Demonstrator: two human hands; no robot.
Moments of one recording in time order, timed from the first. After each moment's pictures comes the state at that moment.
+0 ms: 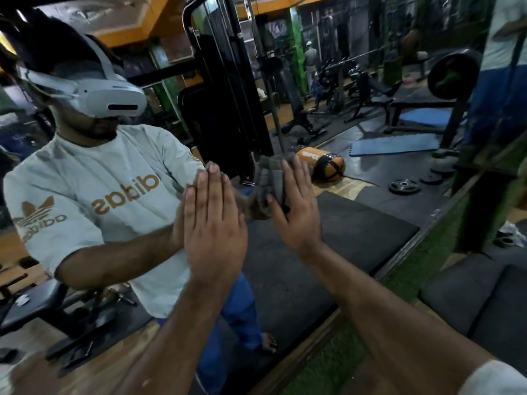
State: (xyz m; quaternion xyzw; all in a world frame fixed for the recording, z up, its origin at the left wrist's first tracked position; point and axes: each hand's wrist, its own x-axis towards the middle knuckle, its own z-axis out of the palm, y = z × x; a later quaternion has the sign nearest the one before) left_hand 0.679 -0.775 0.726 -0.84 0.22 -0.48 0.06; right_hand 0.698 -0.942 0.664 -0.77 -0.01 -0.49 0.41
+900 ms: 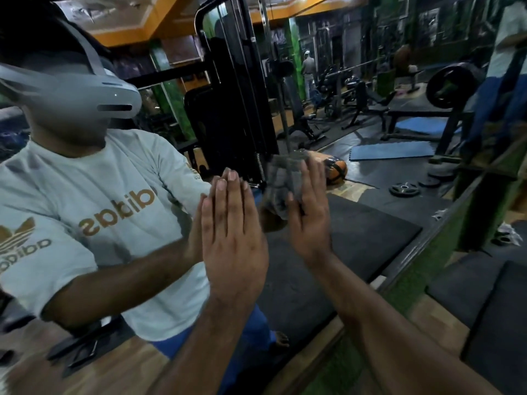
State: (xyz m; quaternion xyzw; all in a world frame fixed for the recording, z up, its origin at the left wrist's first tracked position) left_hand 0.658 -0.627 0.724 -0.83 0.23 -0.51 0.03; right_hand 0.684 -0.780 0.678 -0.73 0.00 -0.54 0.42
